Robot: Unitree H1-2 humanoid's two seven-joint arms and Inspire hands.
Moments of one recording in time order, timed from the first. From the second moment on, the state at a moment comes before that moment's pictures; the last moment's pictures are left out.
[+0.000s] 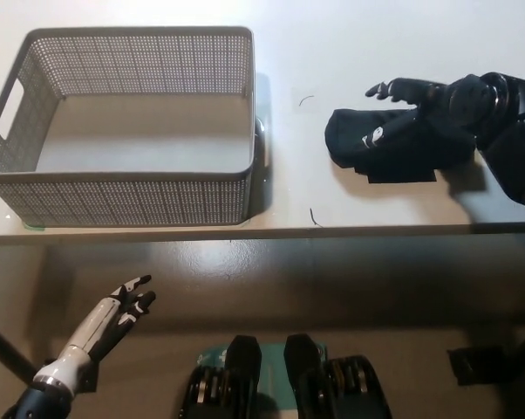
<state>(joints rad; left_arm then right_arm) -0.23 0.34 -0.12 0.47 0.23 -0.24 -0.10 -1.22 -0.31 0.48 1.14 -0.51 0.02 0.49</state>
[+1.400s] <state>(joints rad) -0.30 0.34 -0.11 0.51 0.21 -0.32 -0.11 -1.26 -0.23 0.53 1.42 -0.54 -0.05 0.29</state>
